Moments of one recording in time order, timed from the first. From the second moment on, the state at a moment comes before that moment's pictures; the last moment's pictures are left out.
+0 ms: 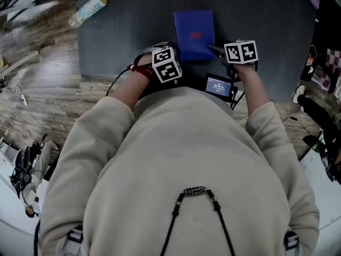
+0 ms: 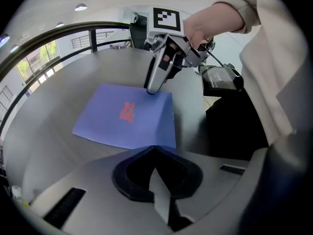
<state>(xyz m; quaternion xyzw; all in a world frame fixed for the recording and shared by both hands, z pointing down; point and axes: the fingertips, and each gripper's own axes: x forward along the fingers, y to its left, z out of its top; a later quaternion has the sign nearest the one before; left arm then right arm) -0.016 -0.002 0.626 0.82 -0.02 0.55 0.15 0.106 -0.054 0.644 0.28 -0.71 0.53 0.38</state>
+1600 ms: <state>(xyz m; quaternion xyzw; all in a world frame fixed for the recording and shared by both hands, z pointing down) -0.007 0.000 0.646 0.80 -0.01 0.59 0.08 0.003 -0.059 0.535 0.17 -0.81 0.51 0.22</state>
